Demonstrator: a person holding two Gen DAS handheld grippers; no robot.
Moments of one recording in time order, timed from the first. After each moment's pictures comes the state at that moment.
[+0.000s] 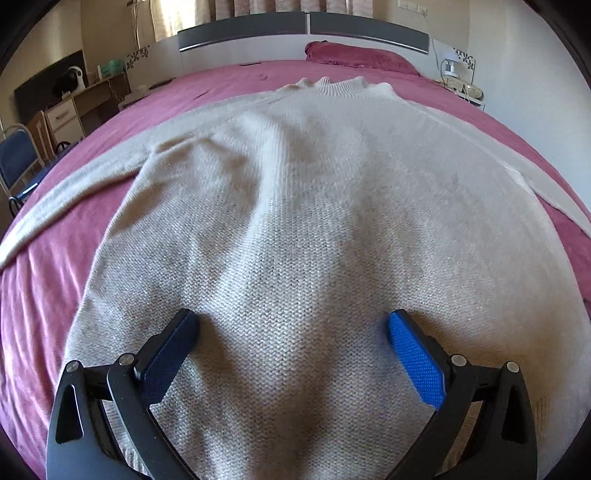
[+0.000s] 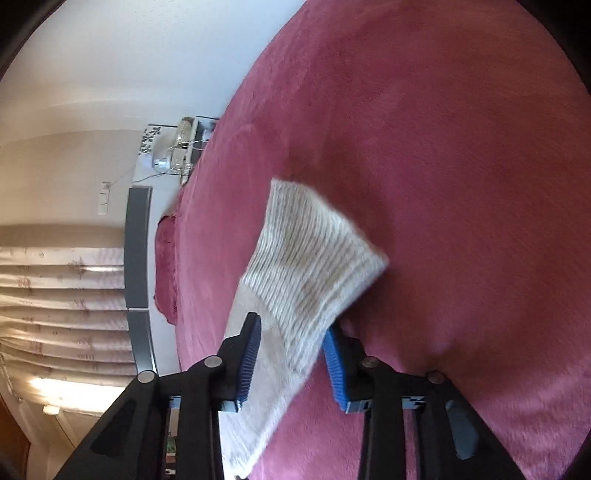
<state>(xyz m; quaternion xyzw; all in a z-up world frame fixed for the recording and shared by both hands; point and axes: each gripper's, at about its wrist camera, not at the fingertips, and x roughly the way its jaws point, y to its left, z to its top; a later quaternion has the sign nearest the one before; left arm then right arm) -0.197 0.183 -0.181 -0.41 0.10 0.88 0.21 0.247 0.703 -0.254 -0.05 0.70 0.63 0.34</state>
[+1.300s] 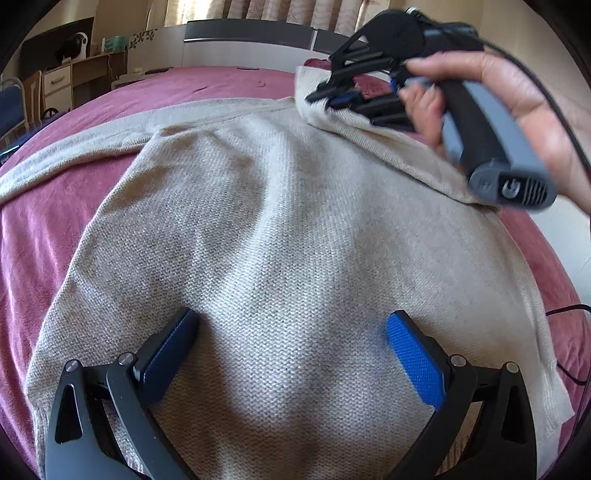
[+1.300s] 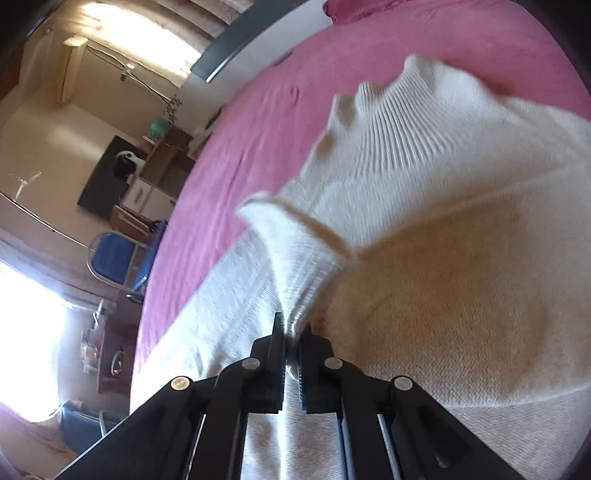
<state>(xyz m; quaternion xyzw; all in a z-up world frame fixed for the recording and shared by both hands) -0.204 0.118 -0.185 -0.41 0.01 0.87 0.26 -0.278 0.312 -0.175 -0.41 0.38 0.83 -0.02</state>
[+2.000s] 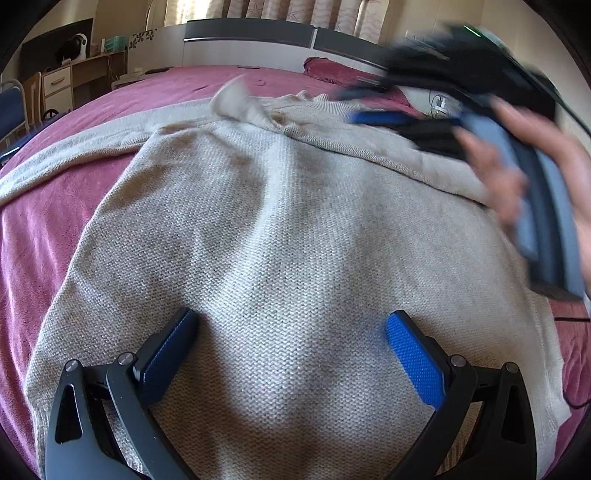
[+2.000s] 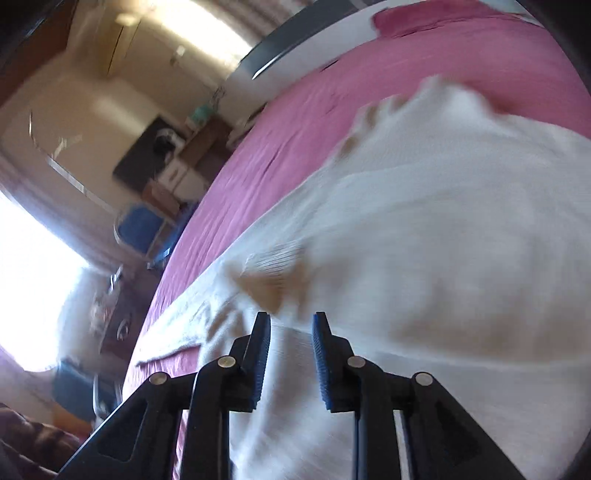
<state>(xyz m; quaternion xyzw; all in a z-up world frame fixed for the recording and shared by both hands) -0.208 0.094 -0.185 -0.41 0.02 0.87 0.26 -0.219 0.334 -0.161 -0.37 0.35 0.86 -0.07</state>
